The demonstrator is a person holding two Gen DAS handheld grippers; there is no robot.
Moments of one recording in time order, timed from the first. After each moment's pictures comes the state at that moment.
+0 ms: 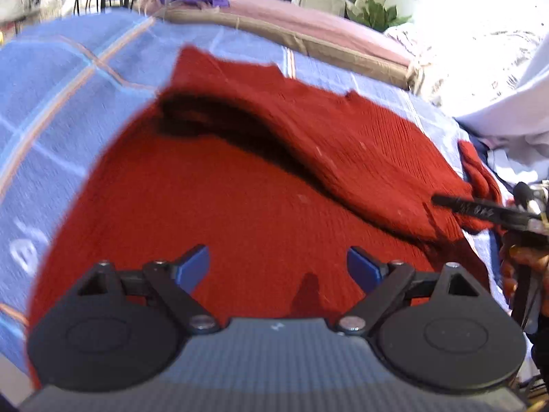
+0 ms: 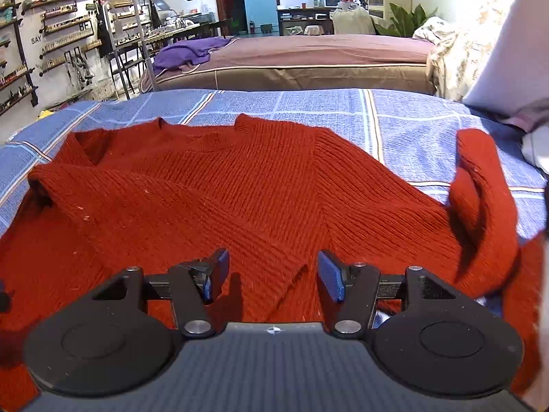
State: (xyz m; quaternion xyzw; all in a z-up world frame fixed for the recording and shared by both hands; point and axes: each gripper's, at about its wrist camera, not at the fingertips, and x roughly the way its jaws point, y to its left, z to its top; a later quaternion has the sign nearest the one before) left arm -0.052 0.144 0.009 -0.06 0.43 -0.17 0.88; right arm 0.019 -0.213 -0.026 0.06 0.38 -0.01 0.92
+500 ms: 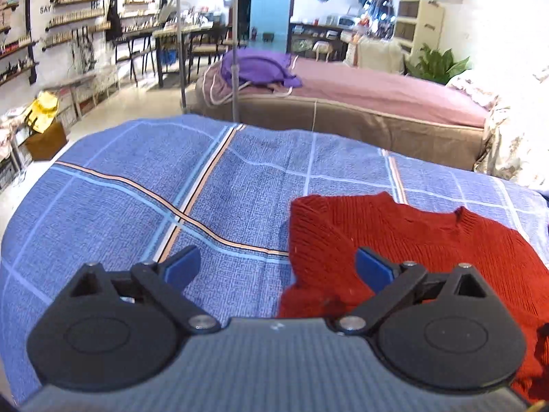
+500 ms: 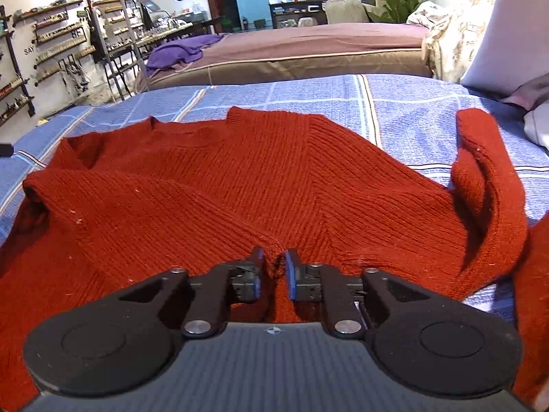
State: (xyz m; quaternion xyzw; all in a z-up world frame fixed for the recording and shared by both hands) left arm 0.099 0.188 0.060 -0.01 0.36 -0.05 0.93; right arm -0.004 -0.222 -0.018 0.07 0.35 -0.01 0.93
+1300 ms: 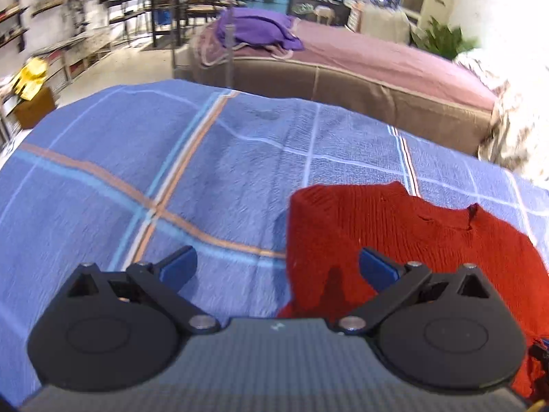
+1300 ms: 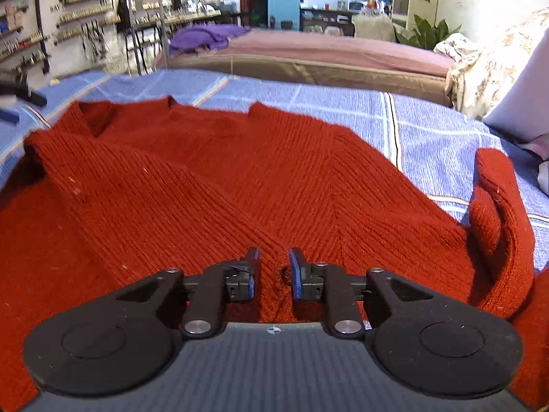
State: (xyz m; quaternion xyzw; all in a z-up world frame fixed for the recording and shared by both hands) left arm 0.165 0.182 0.030 -0.02 0.42 -0.06 0.90; right arm 0.012 -0.201 -0.030 0.00 0.37 0.02 0.93
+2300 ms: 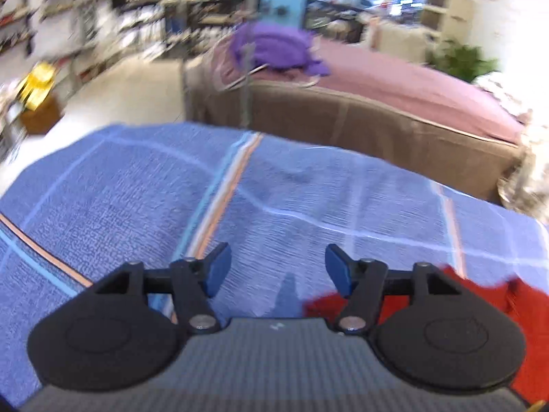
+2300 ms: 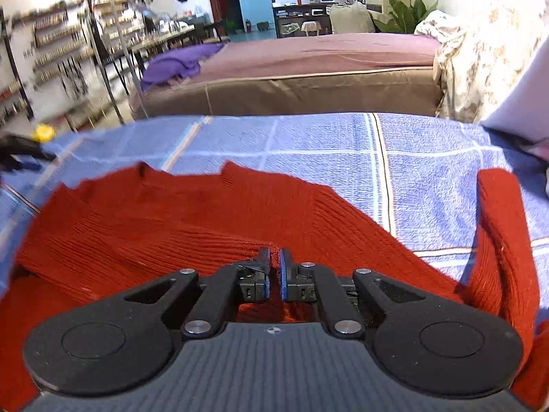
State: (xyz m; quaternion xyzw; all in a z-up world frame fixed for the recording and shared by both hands) left arm 0.247 0.202 0.041 -0.03 0.39 -0.06 0.92; right arm 0.101 -0.221 -0.004 0.04 0.37 -0.01 0.93
